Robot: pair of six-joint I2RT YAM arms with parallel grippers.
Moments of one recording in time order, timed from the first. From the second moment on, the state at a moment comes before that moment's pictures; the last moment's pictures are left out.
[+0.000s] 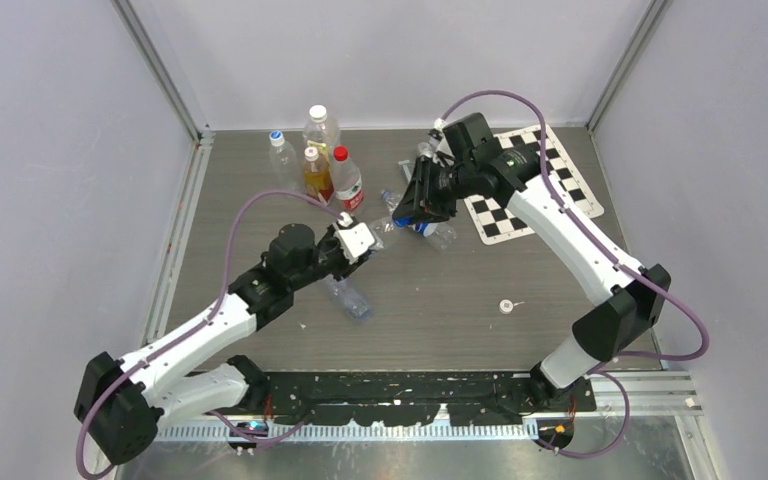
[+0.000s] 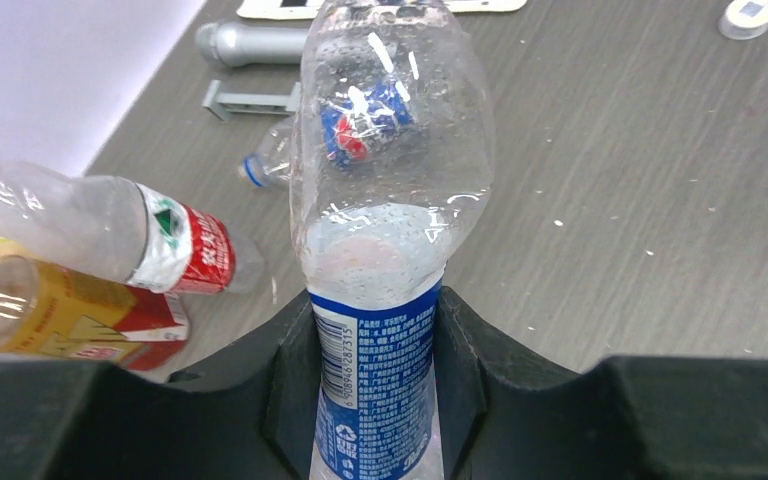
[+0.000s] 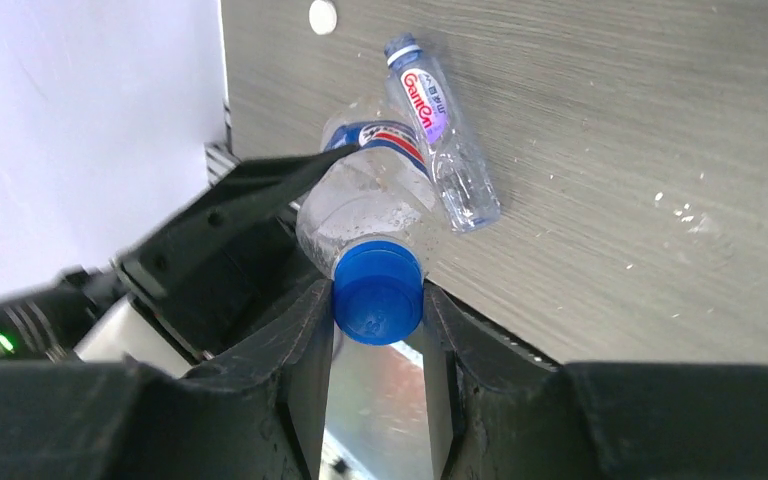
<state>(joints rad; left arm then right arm) -0.68 0.98 0.68 0.01 0.23 0.38 0.59 1.60 1.71 -0.94 -0.43 0.65</state>
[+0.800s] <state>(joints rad) -0.96 1.02 0.65 0.25 -0.19 0.52 0.59 1.49 1.60 -0.82 -0.24 0.89</state>
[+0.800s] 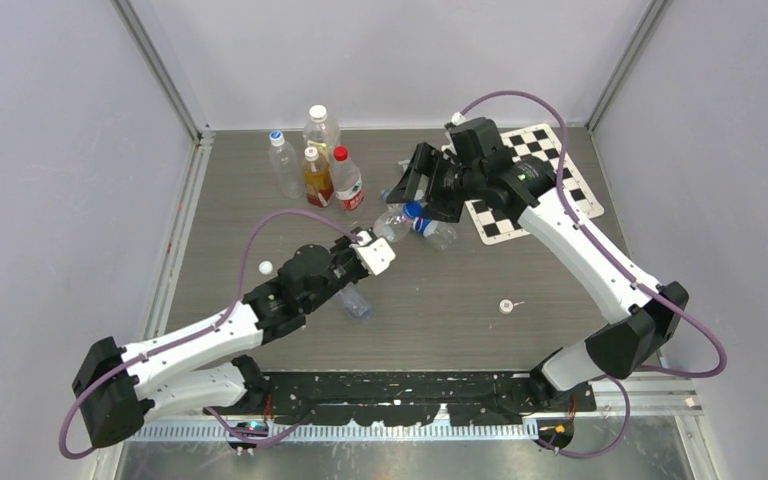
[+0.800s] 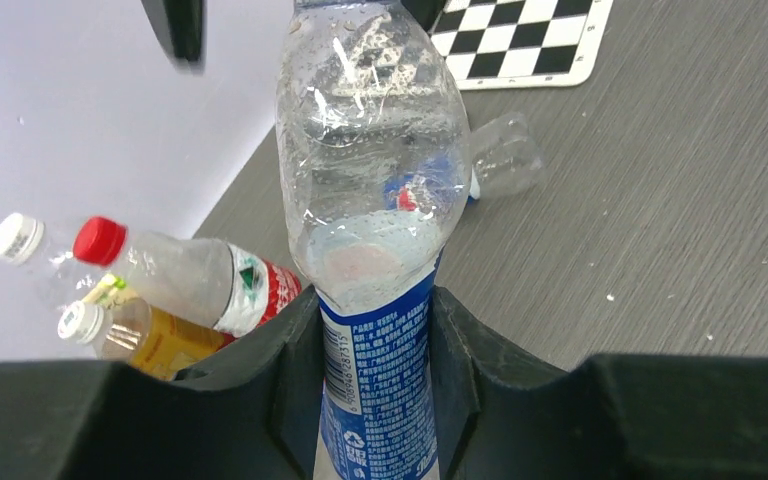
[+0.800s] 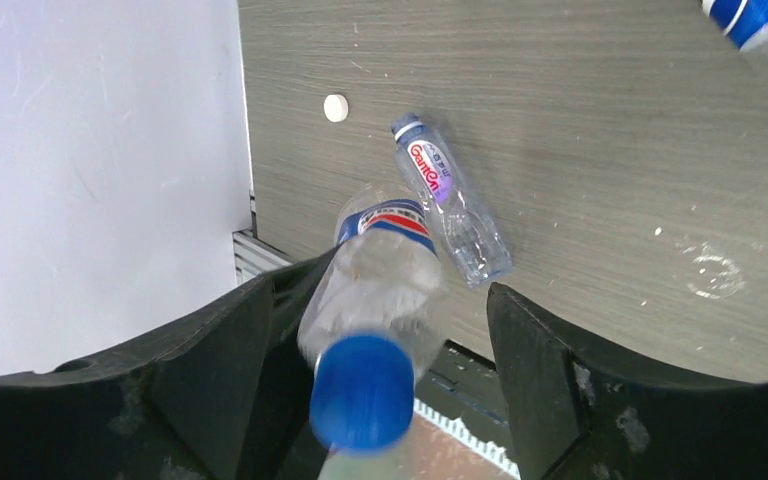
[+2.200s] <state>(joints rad) -0.63 1.07 0.82 -0.09 0.76 0.25 0.48 1.36 1.64 -1.05 -0.77 -0.28</state>
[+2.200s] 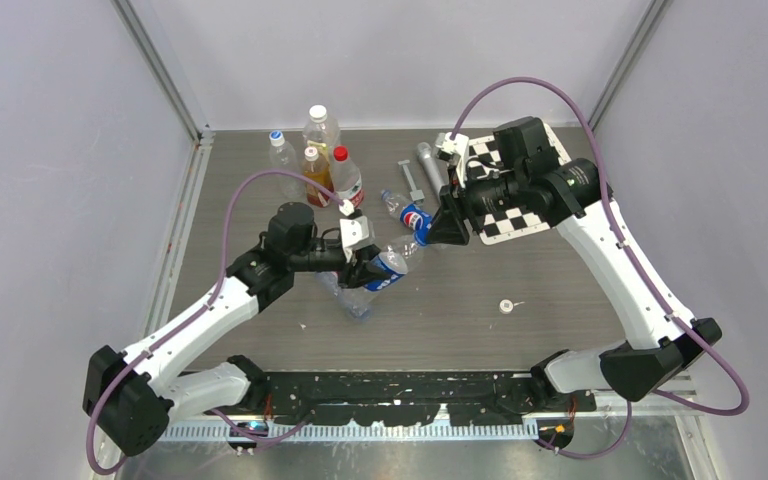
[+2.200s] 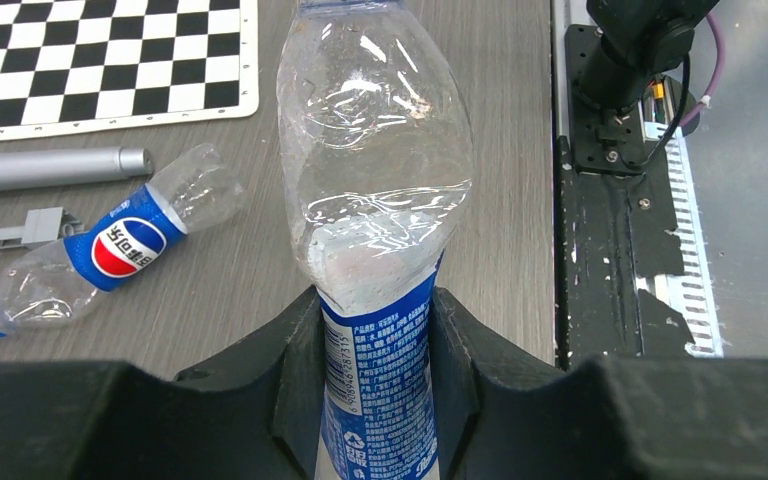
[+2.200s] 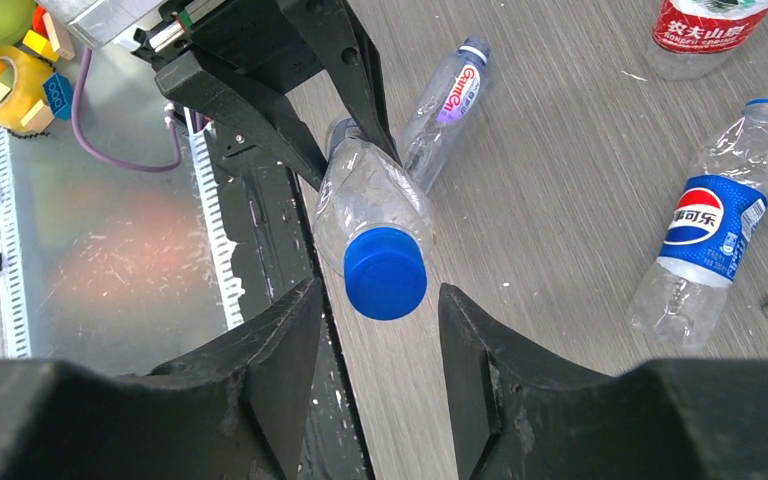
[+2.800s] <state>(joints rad) -0.63 1.07 0.83 -0.08 0.78 0.22 0.49 1.36 1.64 -1.05 -0.78 -0.28</state>
